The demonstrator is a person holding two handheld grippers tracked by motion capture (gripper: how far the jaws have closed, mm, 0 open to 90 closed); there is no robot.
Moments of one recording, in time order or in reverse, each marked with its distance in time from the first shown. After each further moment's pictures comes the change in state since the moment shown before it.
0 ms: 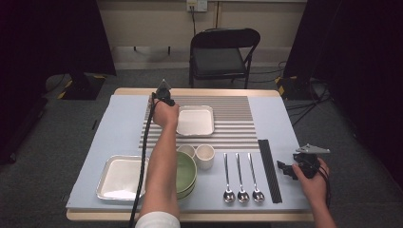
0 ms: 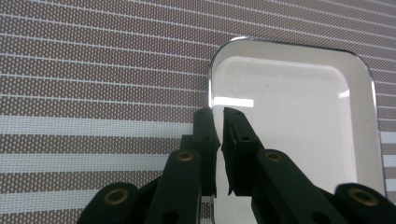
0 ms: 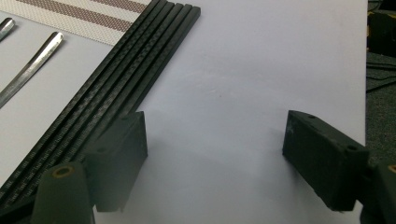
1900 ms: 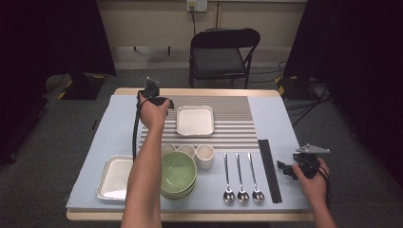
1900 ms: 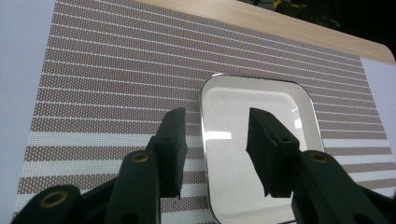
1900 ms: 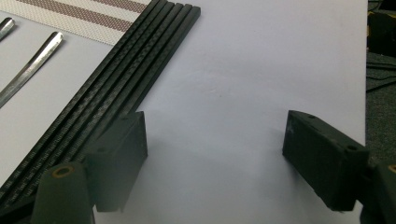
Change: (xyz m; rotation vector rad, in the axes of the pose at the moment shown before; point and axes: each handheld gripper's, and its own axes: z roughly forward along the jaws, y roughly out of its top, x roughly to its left) left arm 0.021 -0.011 -0.048 -0.176 -0.109 0.016; right arm 0.000 0.000 0.000 0.003 -0.001 0.002
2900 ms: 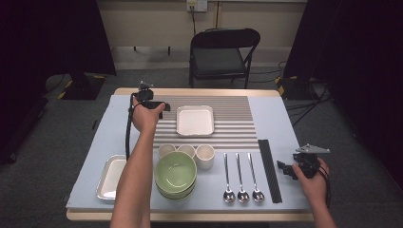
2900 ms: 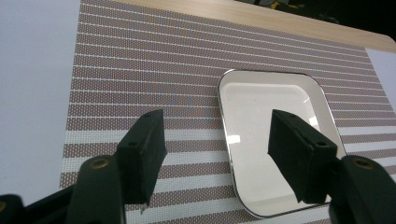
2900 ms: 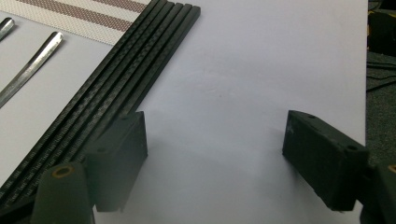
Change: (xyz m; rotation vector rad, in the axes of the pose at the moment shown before) left arm 0.019 -0.011 -0.012 -0.032 -0.008 0.066; right arm 0.000 0.000 0.000 0.001 0.001 0.001
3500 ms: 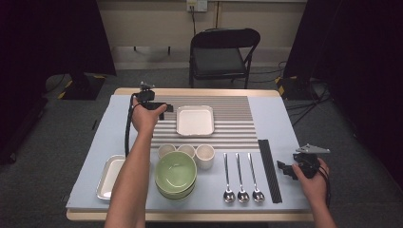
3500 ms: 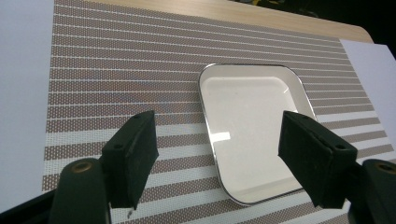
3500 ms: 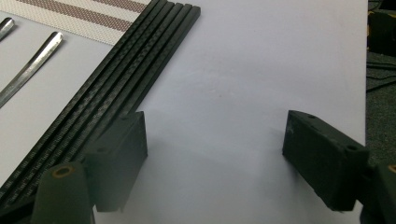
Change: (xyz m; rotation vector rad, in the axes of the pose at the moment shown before) left arm -0.003 -0.003 -0.007 0.002 -0.065 0.048; right arm 0.000 0.000 0.000 0.000 0.000 0.000
